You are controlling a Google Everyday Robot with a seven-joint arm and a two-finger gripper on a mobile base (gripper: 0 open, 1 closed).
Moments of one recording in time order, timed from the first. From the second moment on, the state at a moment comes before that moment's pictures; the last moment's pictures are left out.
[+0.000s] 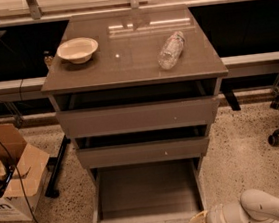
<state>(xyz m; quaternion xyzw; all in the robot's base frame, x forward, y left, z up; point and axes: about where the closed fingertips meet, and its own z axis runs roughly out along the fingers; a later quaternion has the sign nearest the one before) 0.387 -0.163 0.331 -0.43 0.80 0.35 0.24</state>
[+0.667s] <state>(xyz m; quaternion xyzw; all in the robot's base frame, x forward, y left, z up) 0.400 -0.180 0.250 -0.37 0.81 0.39 0.24</state>
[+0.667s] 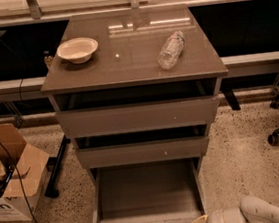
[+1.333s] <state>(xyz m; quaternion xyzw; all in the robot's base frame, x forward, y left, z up) 0.406 -0.177 0.226 -0.37 0.81 0.37 0.25</state>
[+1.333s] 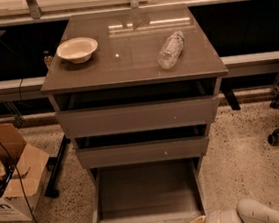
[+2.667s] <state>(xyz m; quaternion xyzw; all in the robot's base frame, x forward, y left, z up) 0.446 -0.175 0.179 -0.36 0.82 0.34 0.30</state>
